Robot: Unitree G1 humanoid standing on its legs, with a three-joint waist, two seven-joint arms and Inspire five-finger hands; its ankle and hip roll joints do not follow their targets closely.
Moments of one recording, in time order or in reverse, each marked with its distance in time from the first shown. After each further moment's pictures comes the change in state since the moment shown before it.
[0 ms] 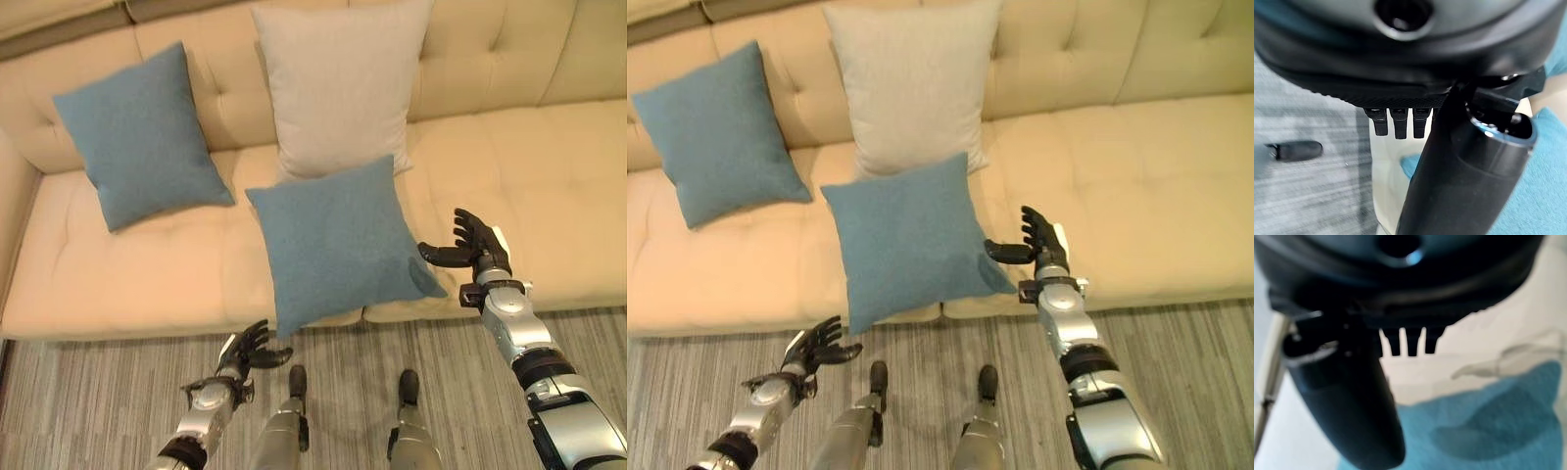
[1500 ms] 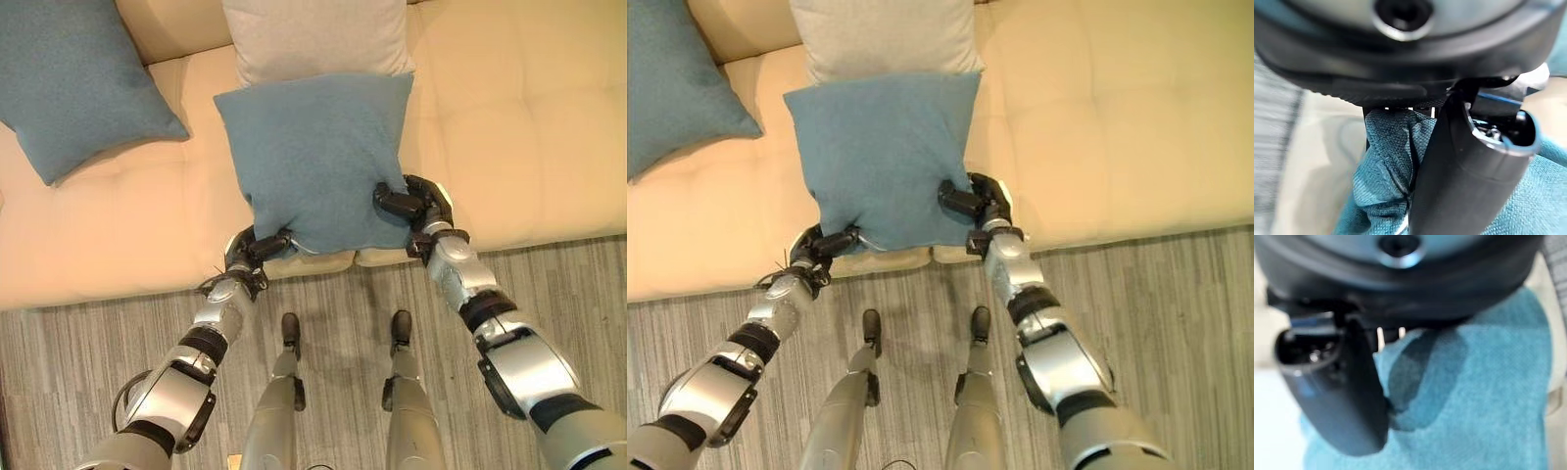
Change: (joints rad) left arm -0.434 0.052 -0.067 0.023 -0.381 -0.010 0.081; right arm -0.133 0.156 0.038 0.030 0.315 -0.019 0.022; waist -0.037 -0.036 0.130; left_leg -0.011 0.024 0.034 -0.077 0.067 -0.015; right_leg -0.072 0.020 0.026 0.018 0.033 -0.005
